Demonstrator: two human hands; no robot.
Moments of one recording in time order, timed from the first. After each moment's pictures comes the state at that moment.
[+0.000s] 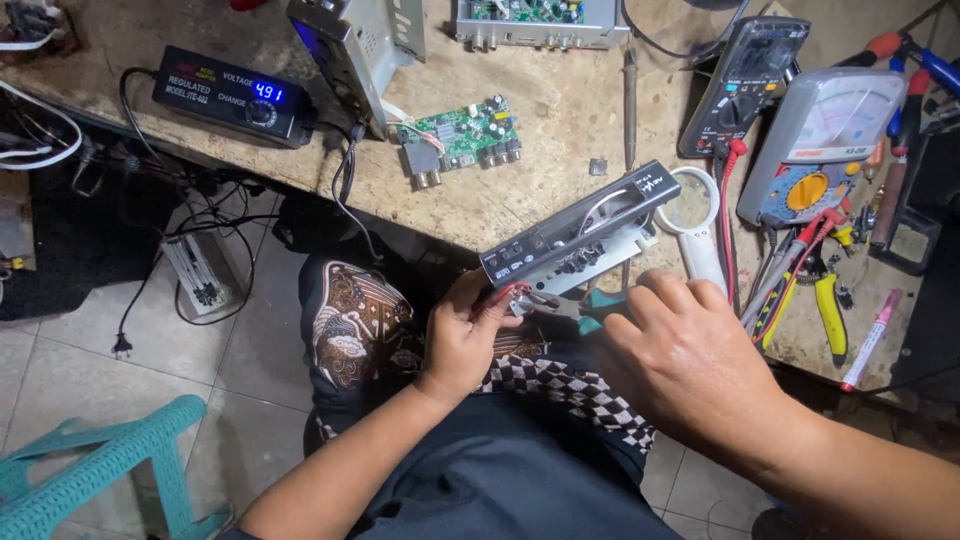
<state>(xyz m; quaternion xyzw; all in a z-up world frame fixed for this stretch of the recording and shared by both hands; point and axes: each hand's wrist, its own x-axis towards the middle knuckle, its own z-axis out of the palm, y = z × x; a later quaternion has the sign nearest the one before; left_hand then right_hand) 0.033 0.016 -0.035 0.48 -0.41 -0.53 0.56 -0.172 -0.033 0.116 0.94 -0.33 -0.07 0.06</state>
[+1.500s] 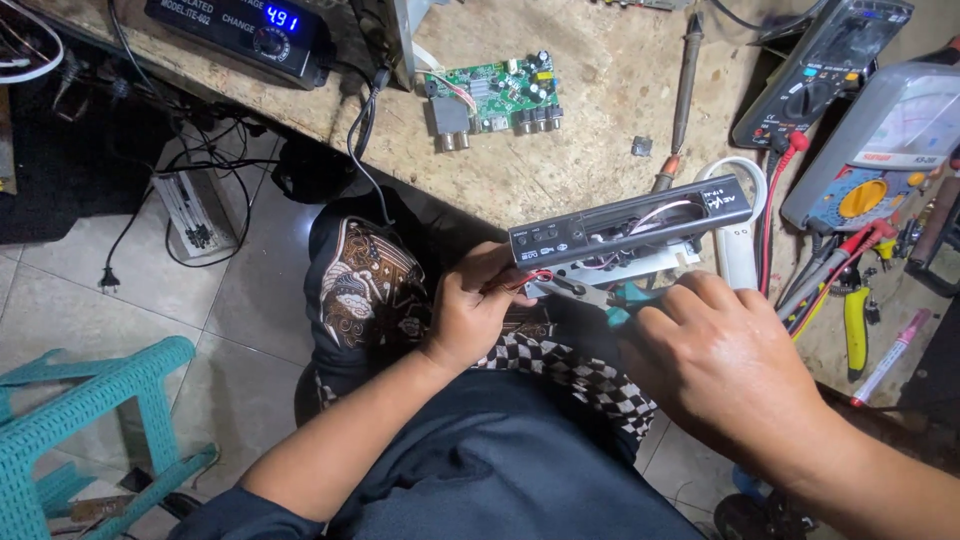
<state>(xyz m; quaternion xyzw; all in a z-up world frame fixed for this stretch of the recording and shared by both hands) 0.034 0.014 -0.068 0.44 -0.45 -0.49 0.61 -0.182 -0.039 0.106 0.93 -0.35 -0.12 0.03</state>
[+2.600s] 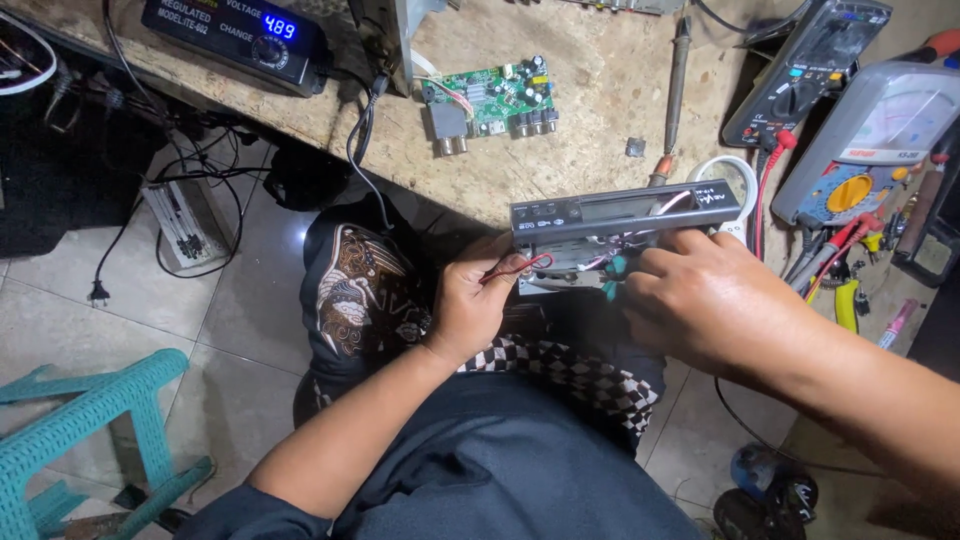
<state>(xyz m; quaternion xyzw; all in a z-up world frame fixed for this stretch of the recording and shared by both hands) 0.037 0.000 -0.055 0.52 -0.43 -0.47 0.56 -0.183 -0.085 0.086 0.95 -0.25 -0.19 0.01</state>
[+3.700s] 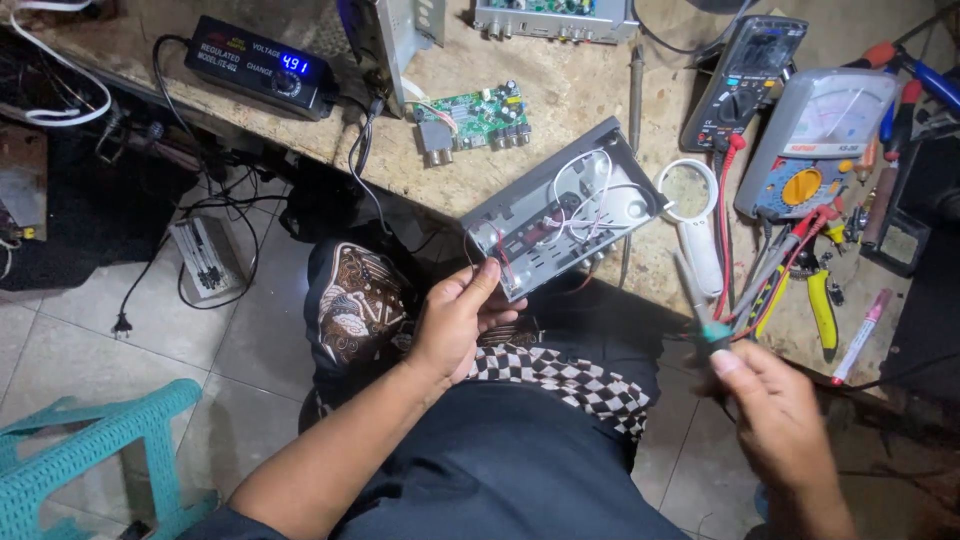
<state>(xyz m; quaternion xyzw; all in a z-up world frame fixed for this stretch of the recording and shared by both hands) 0.037 0.021 -0.024 0.48 -0.07 -0.72 0.50 -0.286 0.051 0.073 0.53 -0.72 0.19 -0.41</state>
